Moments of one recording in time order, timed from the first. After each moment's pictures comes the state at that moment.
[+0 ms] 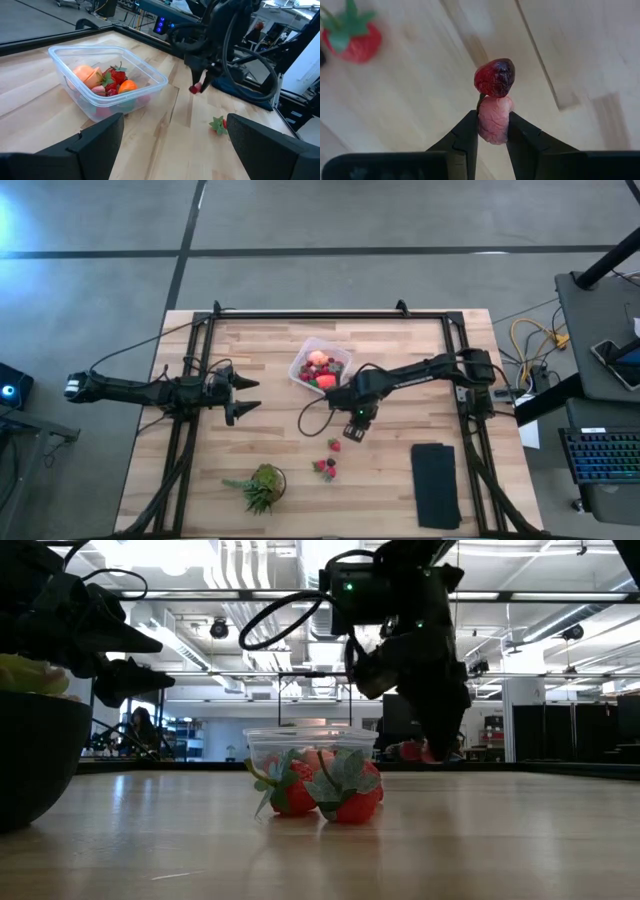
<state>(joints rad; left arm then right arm) -0.08 0.29 0.01 0.07 -0.24 -0.40 0.04 1.96 1.40 -1.02 -0.19 0.52</state>
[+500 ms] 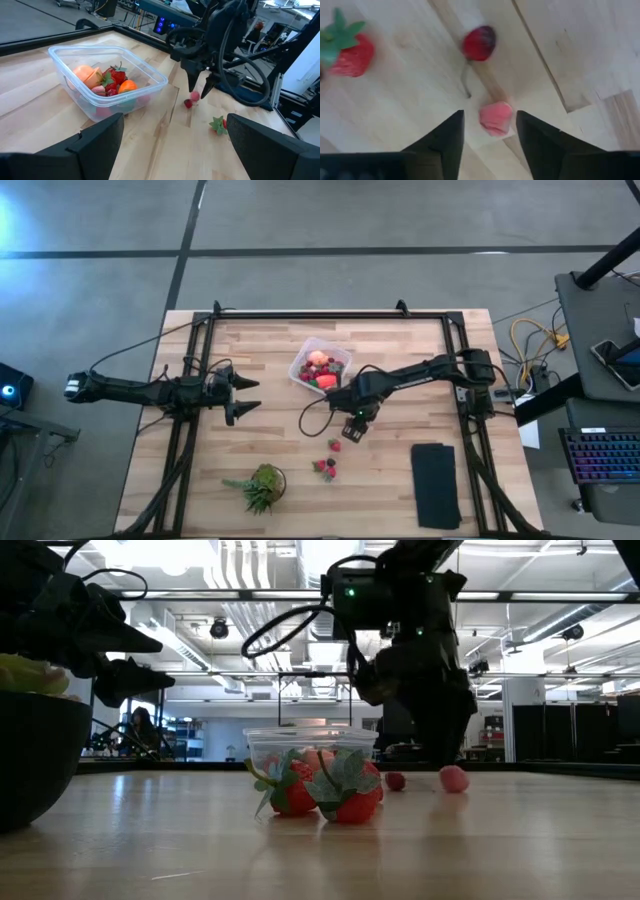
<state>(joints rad) -0.08 0.29 0.01 0.07 -0.24 -0.40 0.04 1.96 1.36 -0.94 -0.19 0.60</state>
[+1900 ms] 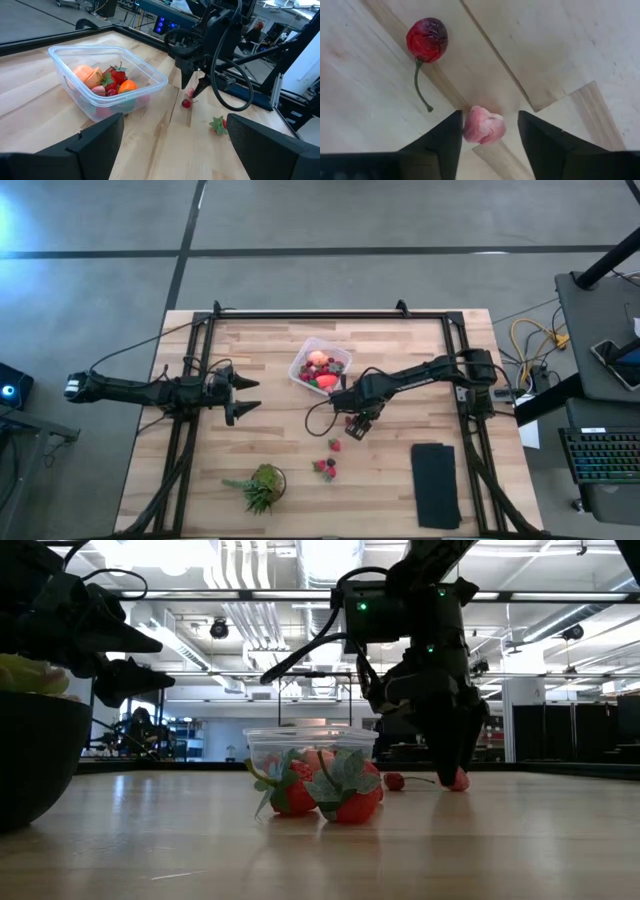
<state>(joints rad) -0.08 0.29 0.01 0.07 -0.24 -0.40 0.05 1.95 1.29 -0.93 -0.08 0.66</state>
